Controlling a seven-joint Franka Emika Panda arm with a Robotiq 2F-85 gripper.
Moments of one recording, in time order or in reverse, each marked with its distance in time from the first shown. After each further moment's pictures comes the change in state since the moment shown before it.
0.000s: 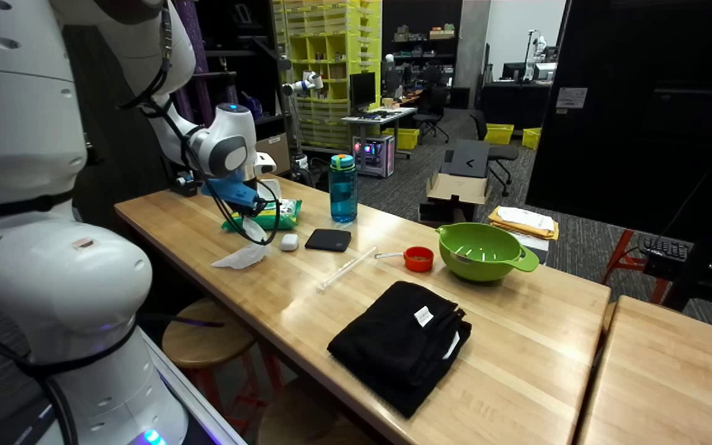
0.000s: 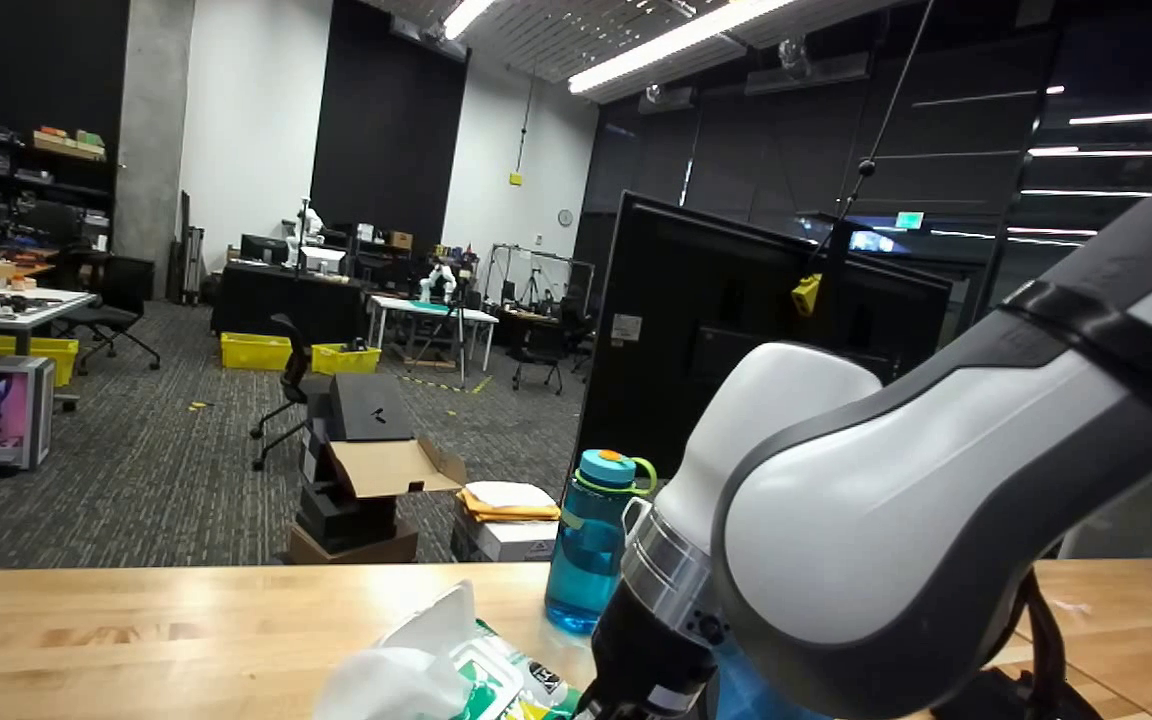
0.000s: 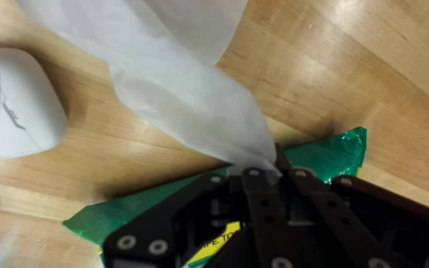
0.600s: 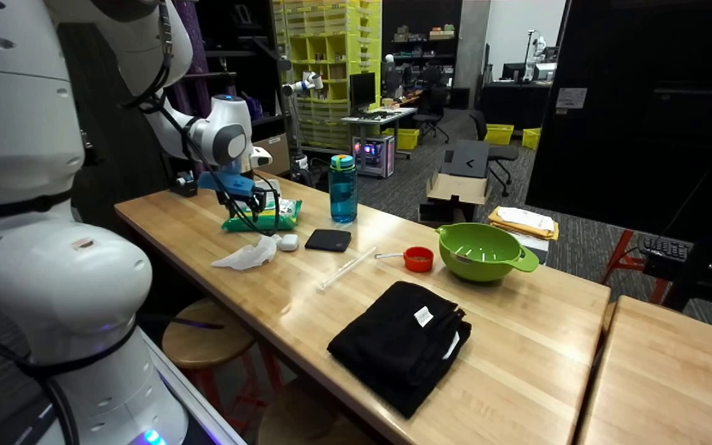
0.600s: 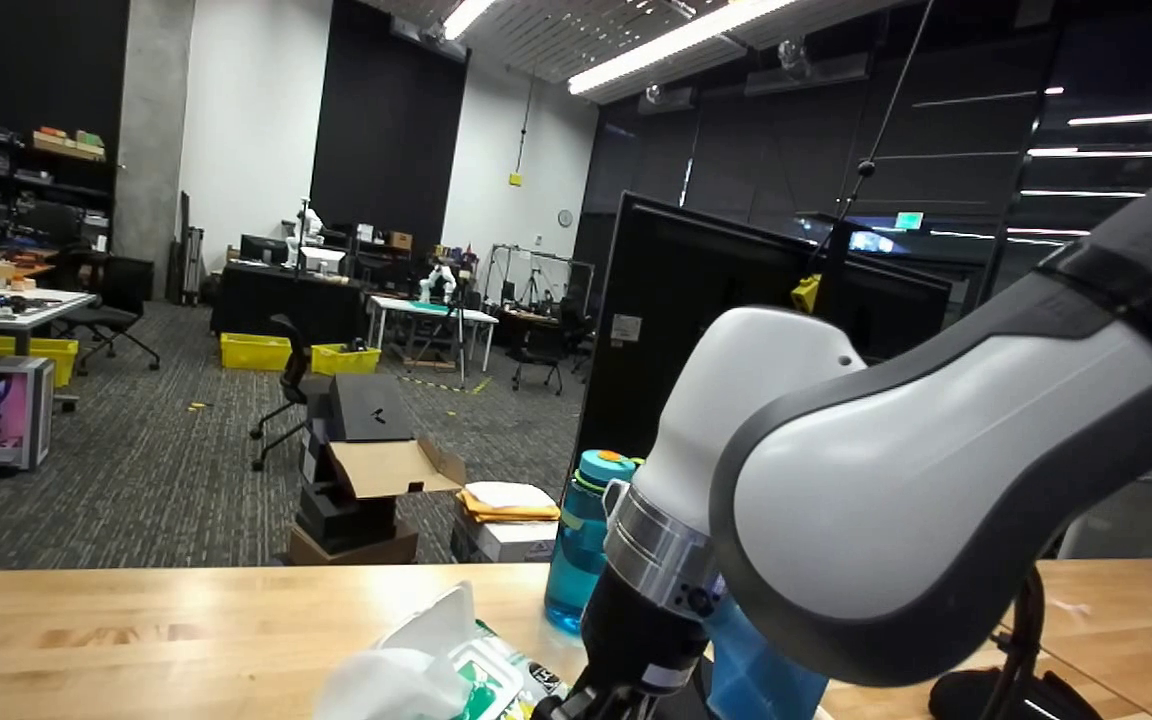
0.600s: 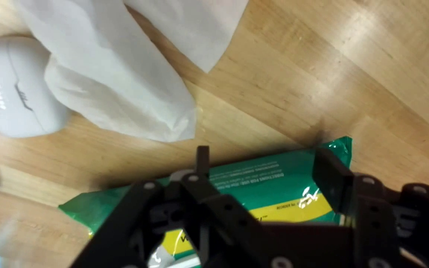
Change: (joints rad) arm 0.001 -0.023 0.001 0.046 -0.146 -0.132 0.088
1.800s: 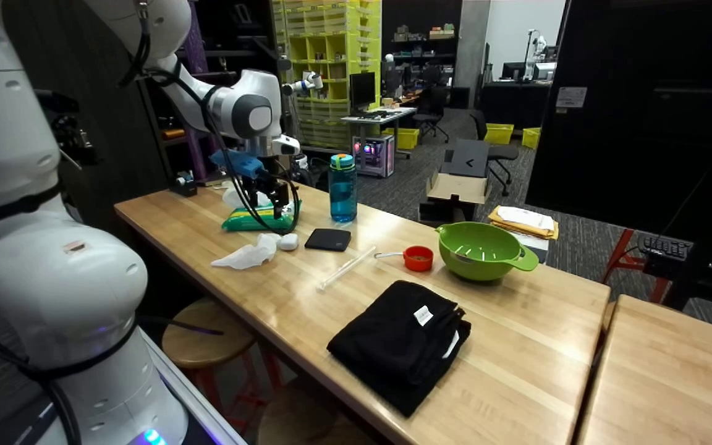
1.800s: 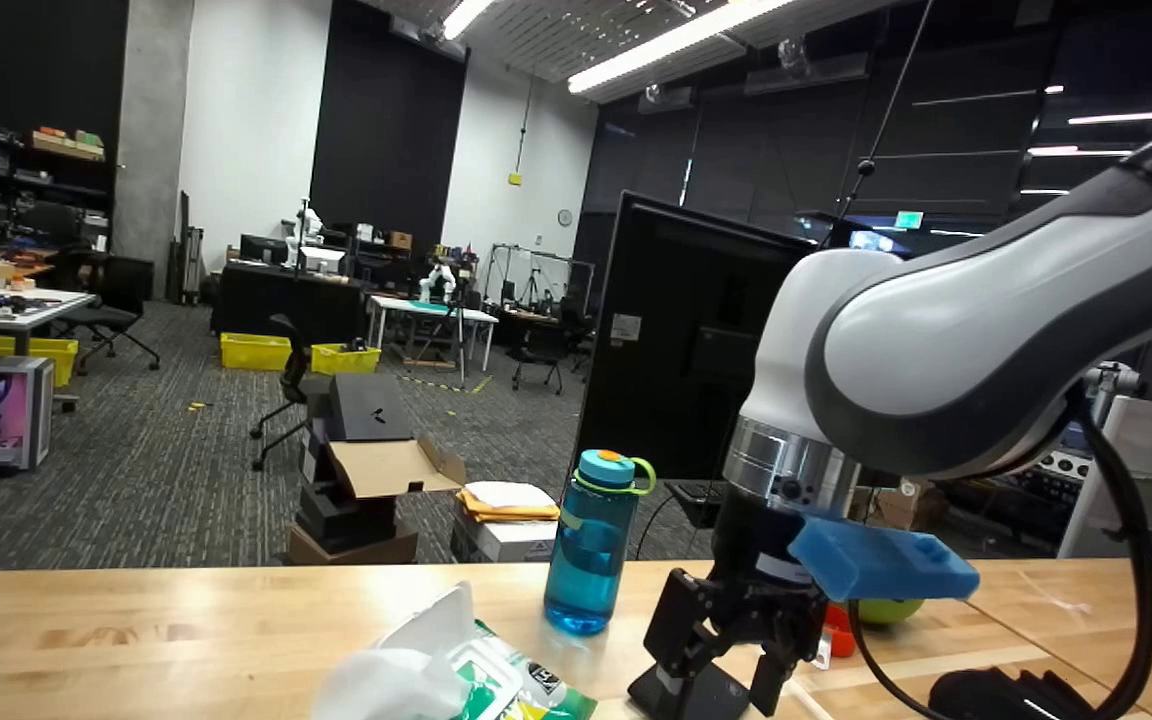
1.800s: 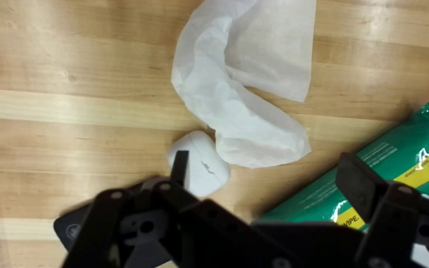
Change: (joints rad) arm -0.071 -0.178 -0.125 -0.029 0.003 -0.306 0.297
